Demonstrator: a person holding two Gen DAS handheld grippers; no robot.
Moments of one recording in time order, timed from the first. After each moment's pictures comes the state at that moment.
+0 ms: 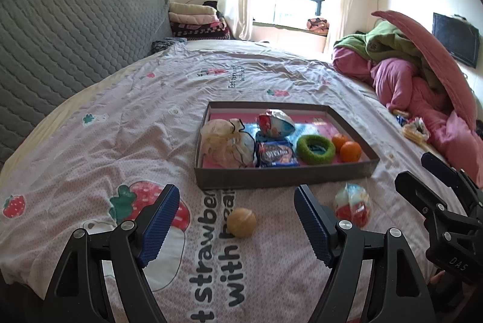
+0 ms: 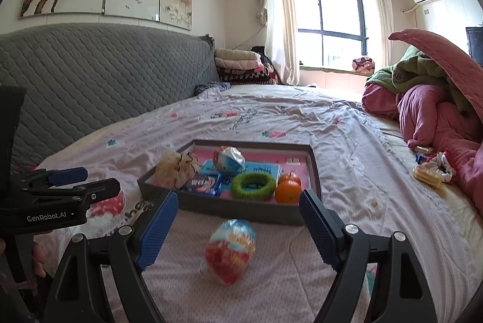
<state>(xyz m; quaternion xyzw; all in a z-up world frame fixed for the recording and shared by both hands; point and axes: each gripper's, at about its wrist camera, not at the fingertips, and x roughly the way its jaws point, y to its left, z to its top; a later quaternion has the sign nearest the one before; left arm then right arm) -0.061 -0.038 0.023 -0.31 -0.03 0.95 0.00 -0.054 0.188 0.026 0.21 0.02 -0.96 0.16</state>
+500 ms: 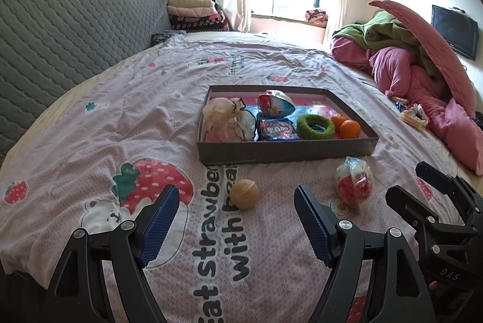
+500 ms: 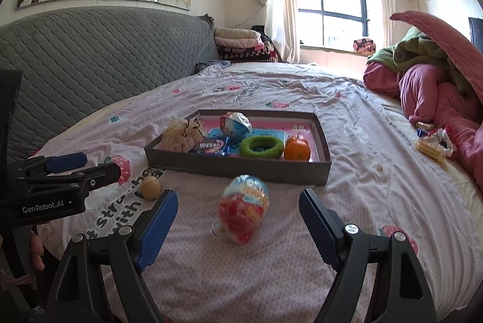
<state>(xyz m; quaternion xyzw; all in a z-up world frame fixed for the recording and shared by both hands) -0.042 -0.038 0.006 -0.32 -0.03 0.95 0.00 -0.037 0.182 0.002 0.26 0.02 -0.95 0.16</state>
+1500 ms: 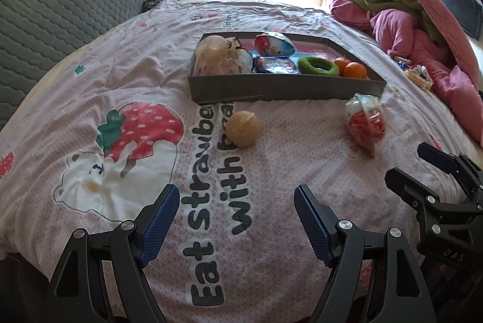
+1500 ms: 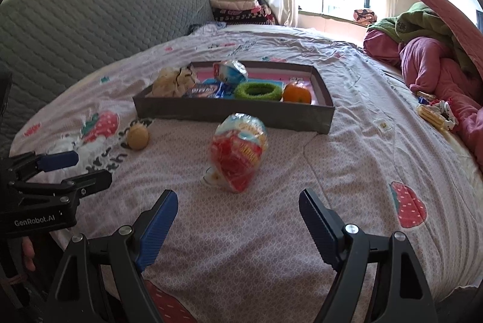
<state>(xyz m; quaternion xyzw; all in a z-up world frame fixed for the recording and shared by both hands) -0.041 -0.035 -0.042 -0.41 -0.01 0.91 0.01 -0.038 0.174 -0.036 0.35 0.04 -0.92 0.15</state>
